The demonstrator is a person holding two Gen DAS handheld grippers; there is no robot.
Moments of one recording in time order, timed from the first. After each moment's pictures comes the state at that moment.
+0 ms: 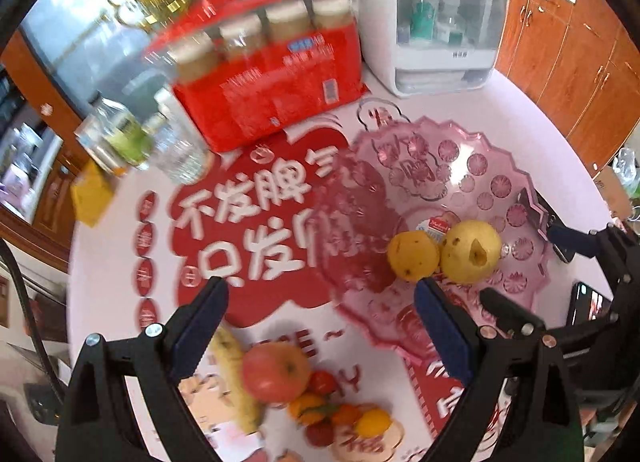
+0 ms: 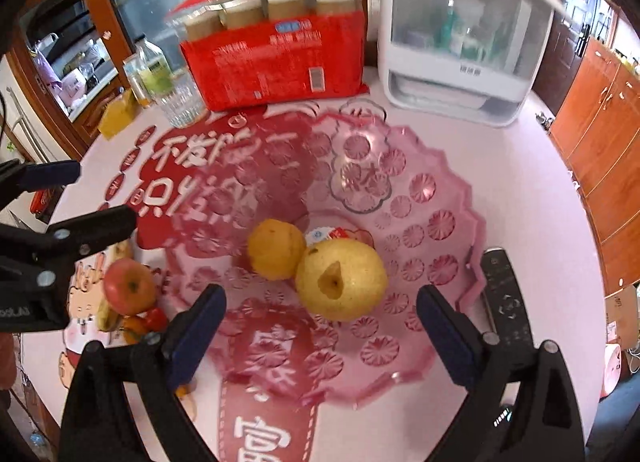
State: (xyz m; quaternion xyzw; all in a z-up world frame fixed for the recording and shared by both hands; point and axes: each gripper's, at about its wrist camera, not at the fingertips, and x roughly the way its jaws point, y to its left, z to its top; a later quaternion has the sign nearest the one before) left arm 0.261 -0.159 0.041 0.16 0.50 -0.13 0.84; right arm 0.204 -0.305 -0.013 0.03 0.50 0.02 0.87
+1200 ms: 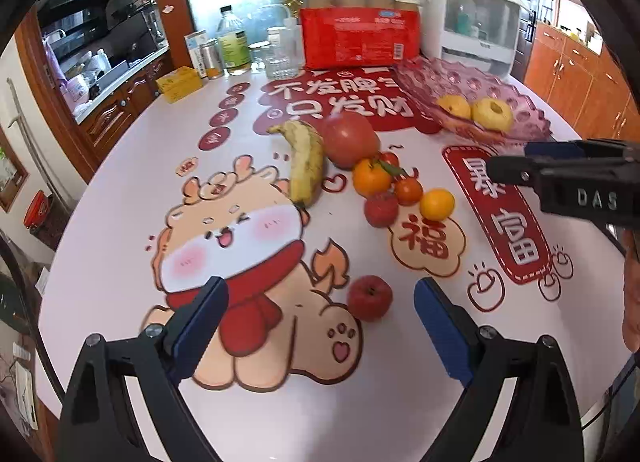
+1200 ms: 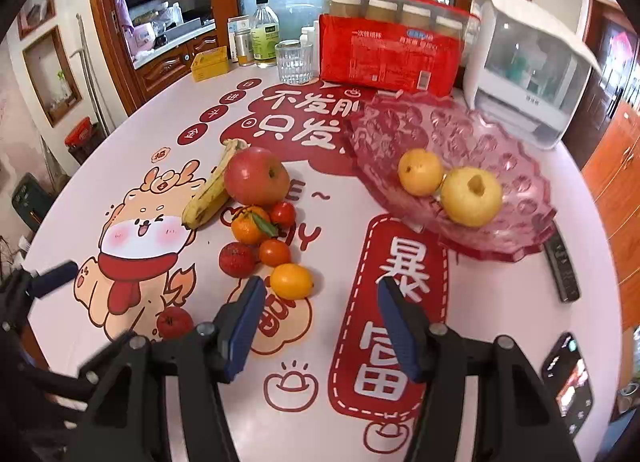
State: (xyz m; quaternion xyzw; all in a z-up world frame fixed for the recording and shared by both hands) left arm 0.023 -0.013 -0.065 0.06 0.44 -0.06 0.89; right arm 0.078 -0.179 -0.043 -0.05 0.46 0.09 0.88
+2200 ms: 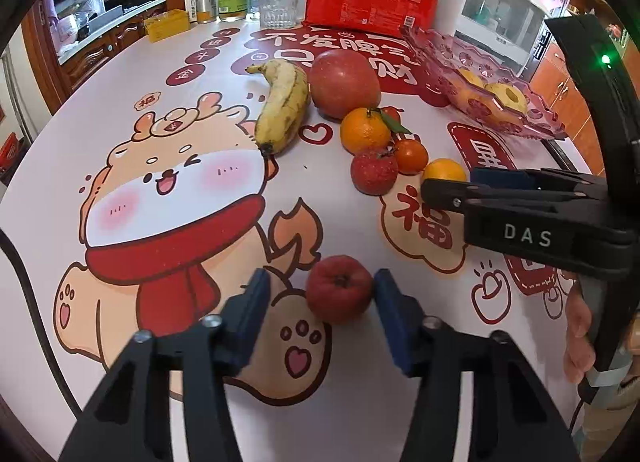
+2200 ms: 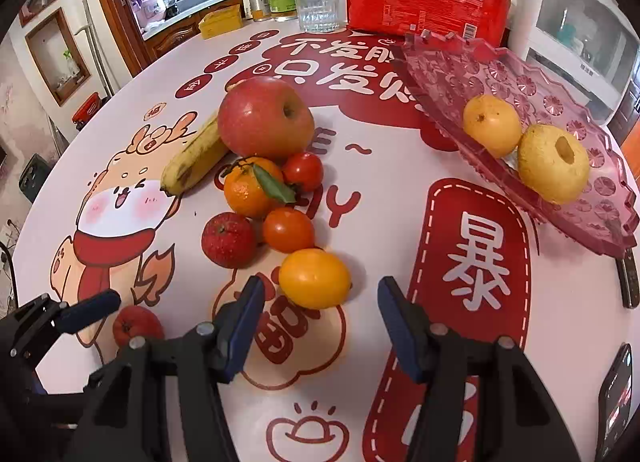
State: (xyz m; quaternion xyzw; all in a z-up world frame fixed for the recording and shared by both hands) left arm 0.049 -0.014 -0.122 -0.02 0.49 -0.08 0.87; right arm 0.115 -0.154 -0.117 -0.05 0.50 0.13 0.85
